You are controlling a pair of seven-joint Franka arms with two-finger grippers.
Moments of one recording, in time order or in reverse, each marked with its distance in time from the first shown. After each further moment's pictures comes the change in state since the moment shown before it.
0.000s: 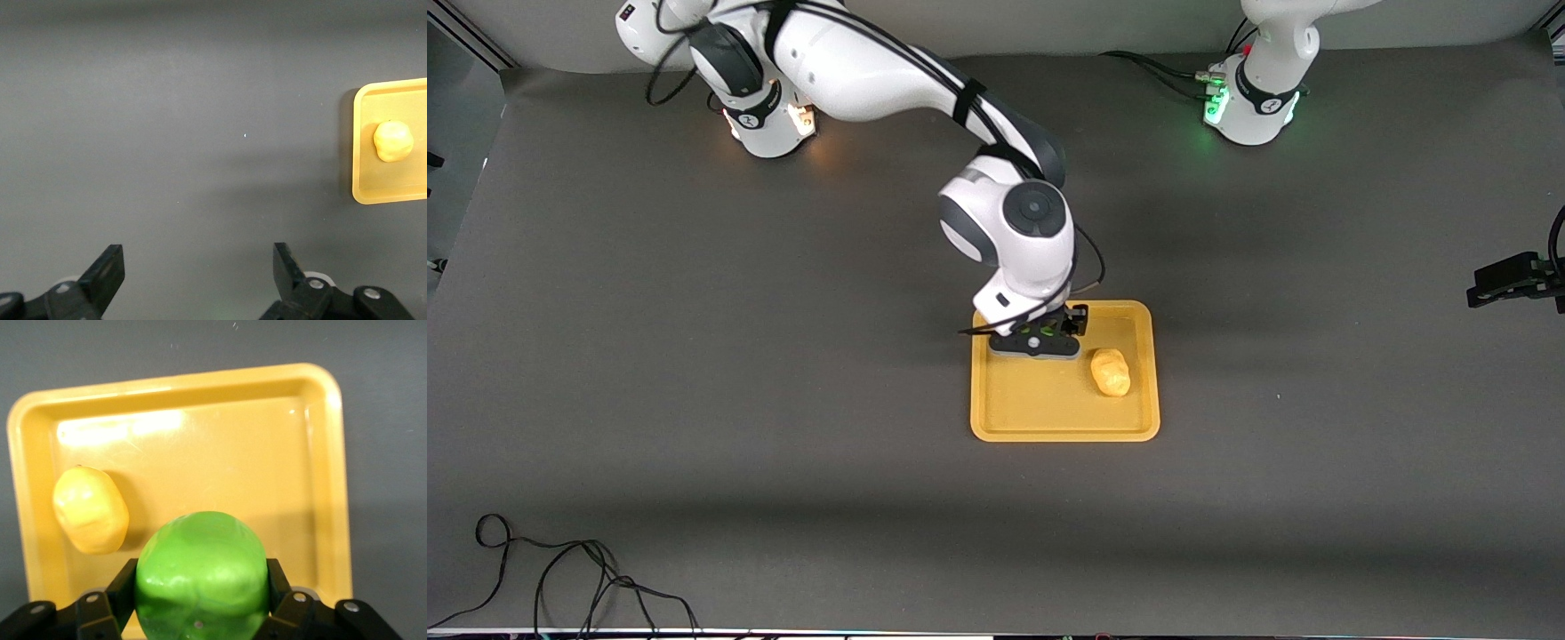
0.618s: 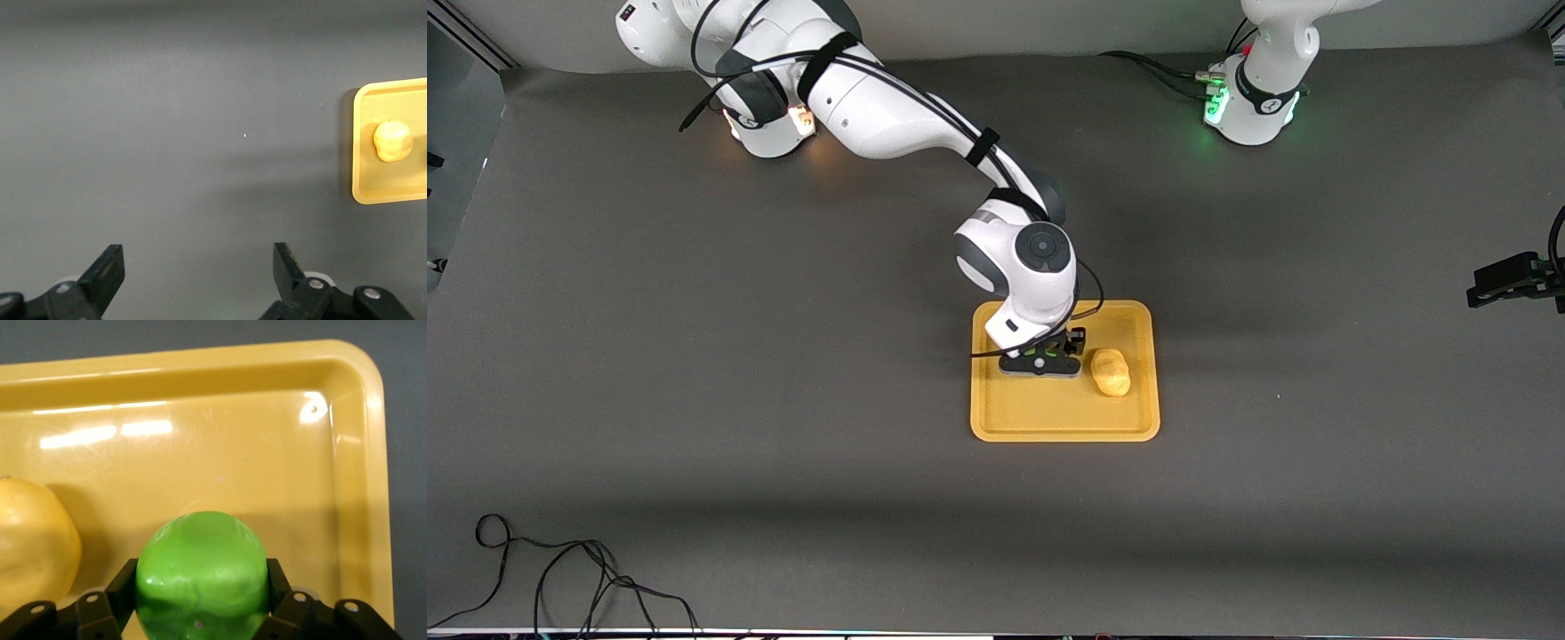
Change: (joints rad) left arm 0.000 0.000 0.000 0.000 0.000 0.000 0.000; right arm -0.003 0.106 -0.010 0.010 -0.041 0.098 0.000
